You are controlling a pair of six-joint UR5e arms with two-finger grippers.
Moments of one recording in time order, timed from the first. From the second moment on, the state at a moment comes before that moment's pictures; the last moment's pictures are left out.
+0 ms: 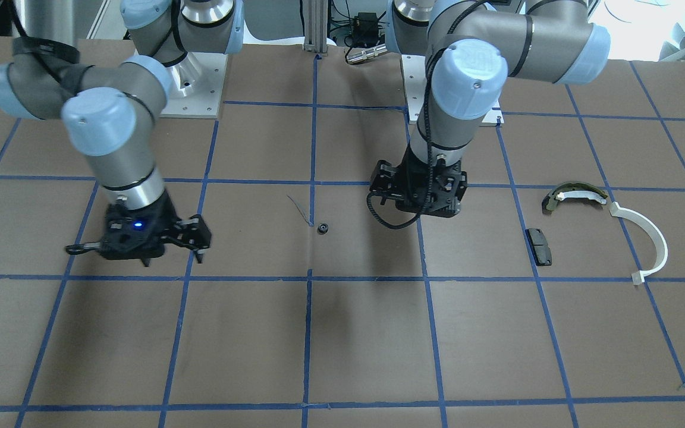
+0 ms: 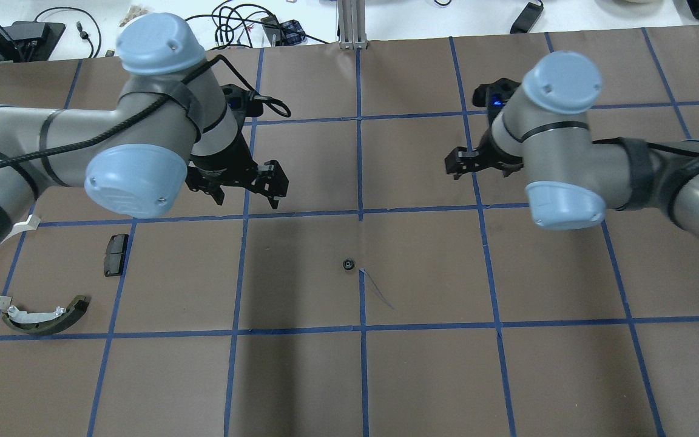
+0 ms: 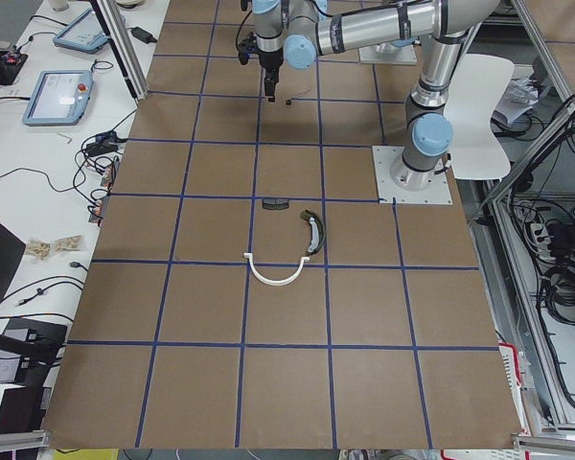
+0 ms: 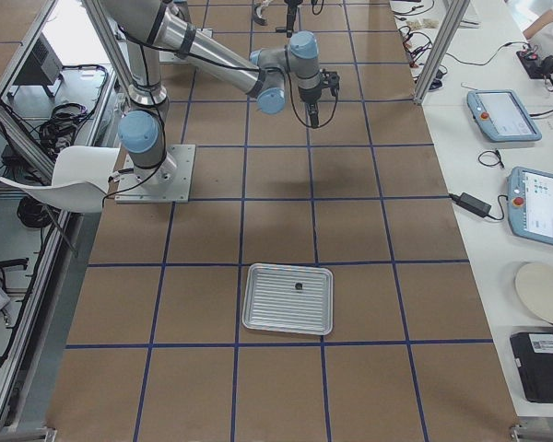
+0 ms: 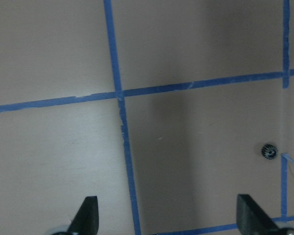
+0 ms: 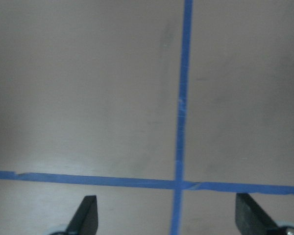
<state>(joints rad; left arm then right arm) -1.73 -1.72 -1.79 -1.26 1.55 0.00 1.48 -1.37 1.97 -2.36 -1.50 -0.14</state>
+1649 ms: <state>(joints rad) -1.97 -1.99 -1.90 -0.91 1.54 -0.14 0.68 -1.09 1.74 -2.30 -1.55 -1.11</state>
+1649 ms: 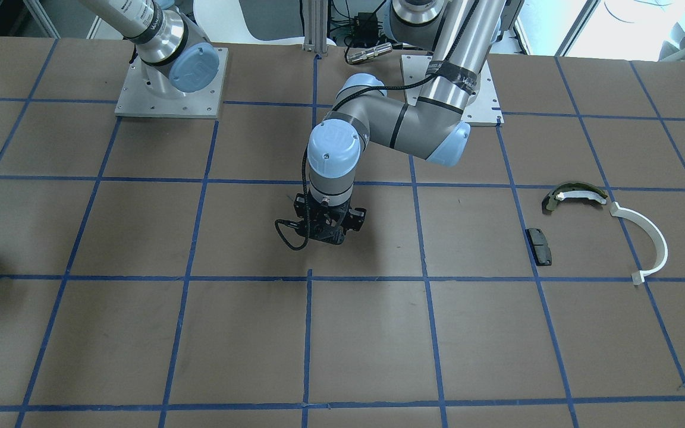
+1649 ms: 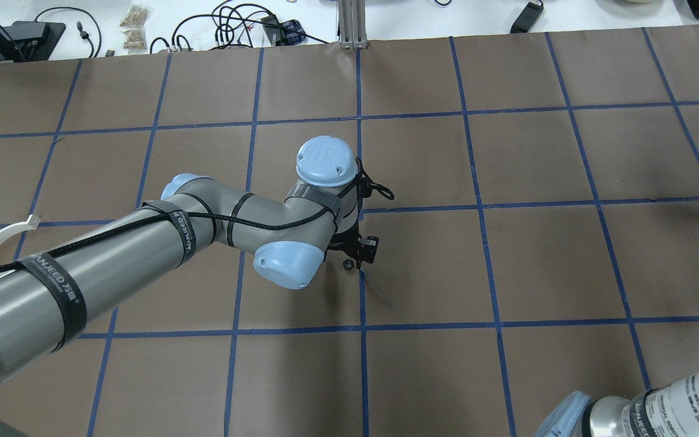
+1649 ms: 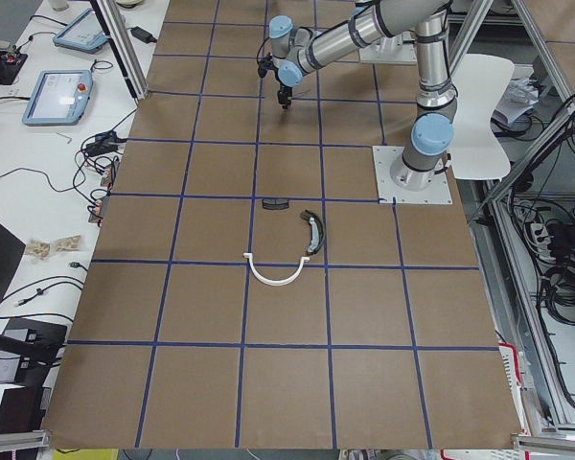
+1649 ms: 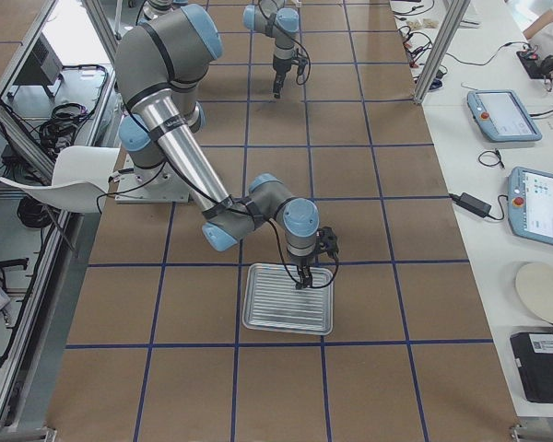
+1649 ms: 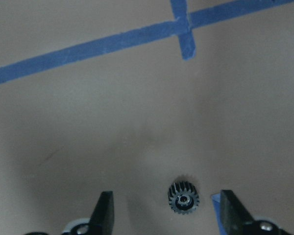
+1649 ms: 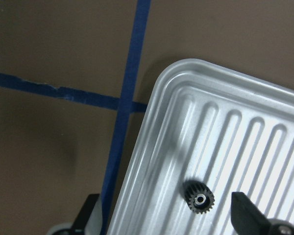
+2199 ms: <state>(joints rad) -1.97 -1.99 -1.91 -0.91 1.52 -0.15 0.67 -1.05 1.69 -2.29 -1.55 -1.20</state>
